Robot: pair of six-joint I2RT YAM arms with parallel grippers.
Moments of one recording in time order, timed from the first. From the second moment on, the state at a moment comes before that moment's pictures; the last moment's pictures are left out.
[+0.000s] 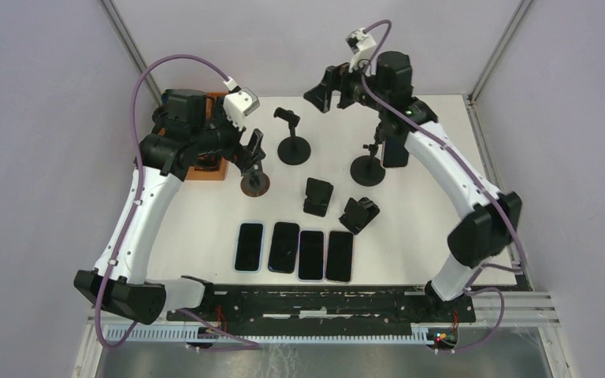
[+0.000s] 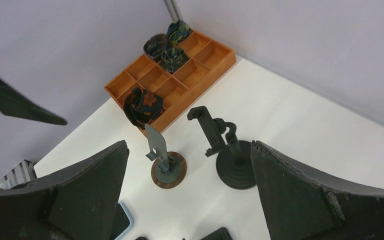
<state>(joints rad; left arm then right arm) -0.28 1.28 1.53 -0.85 0.43 0.39 0.46 1.78 1.76 -0.14 -0.41 0.24</state>
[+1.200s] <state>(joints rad) -0.28 1.24 1.51 -0.91 0.61 0.45 -0.12 1.25 0.95 0.22 -0.76 0.47</state>
